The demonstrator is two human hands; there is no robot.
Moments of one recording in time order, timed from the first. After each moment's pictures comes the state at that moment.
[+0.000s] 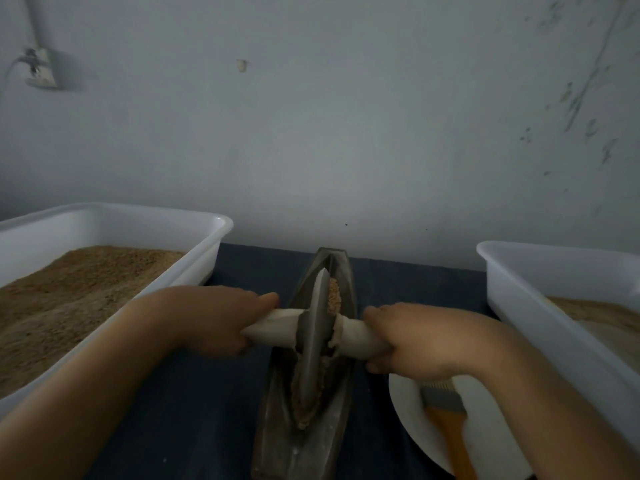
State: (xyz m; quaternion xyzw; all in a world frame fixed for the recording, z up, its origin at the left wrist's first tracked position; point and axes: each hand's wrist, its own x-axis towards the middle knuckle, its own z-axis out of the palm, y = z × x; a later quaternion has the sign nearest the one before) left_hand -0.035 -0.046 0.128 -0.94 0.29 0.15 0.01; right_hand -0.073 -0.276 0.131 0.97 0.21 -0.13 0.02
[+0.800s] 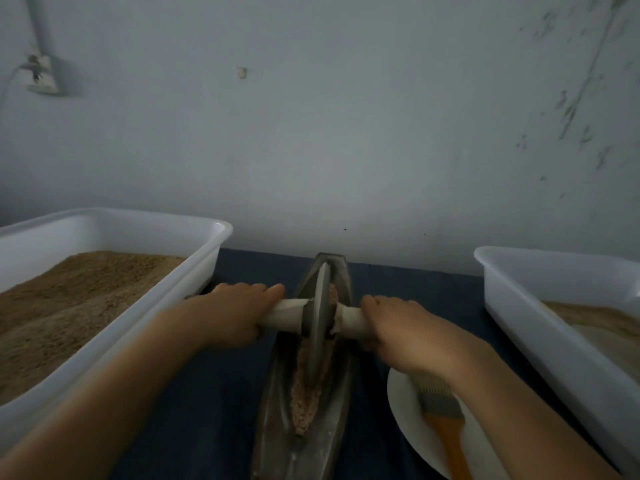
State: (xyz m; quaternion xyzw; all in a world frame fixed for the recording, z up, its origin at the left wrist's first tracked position) left_hand -0.015 -0.055 0.110 -0.96 0.27 0.03 0.01; right_hand -0.053 -0.277 0.107 0.98 0.18 0.01 0.03
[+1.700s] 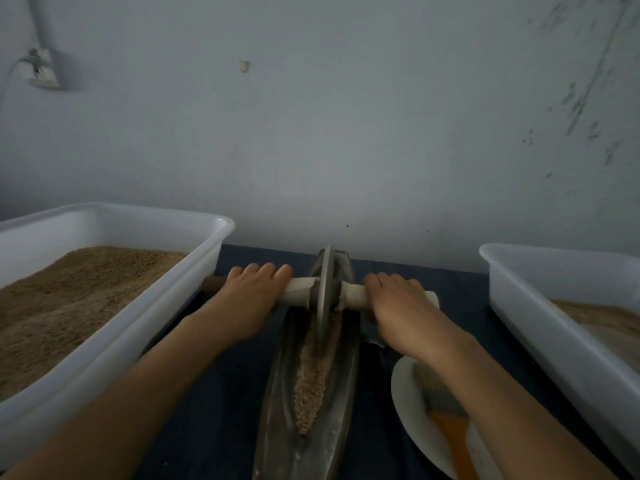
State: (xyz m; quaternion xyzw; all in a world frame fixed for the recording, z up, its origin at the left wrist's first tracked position) left_hand 0.014 -0.063 0.078 -0.96 0.23 -0.16 0.02; right_hand -0.026 -0.282 0.089 0.98 0.16 0.13 0.06
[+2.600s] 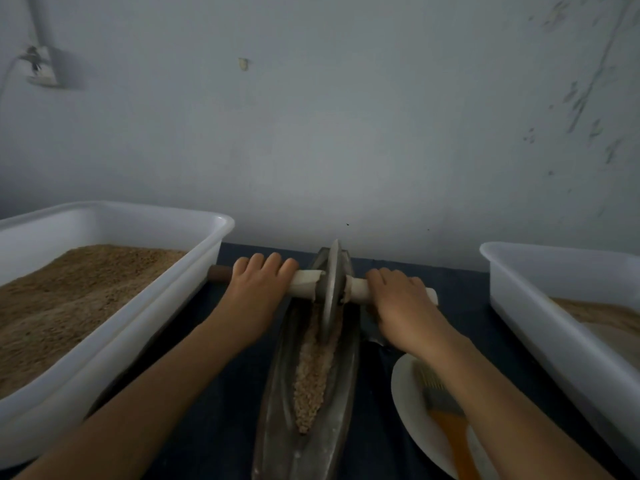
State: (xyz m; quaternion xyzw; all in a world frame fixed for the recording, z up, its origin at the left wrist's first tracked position) left_hand 0.012 -0.073 0.072 -0.95 0.21 -0.24 0.04; right_hand -0.017 -0.288 0.079 0.97 0.14 0.17 0.05
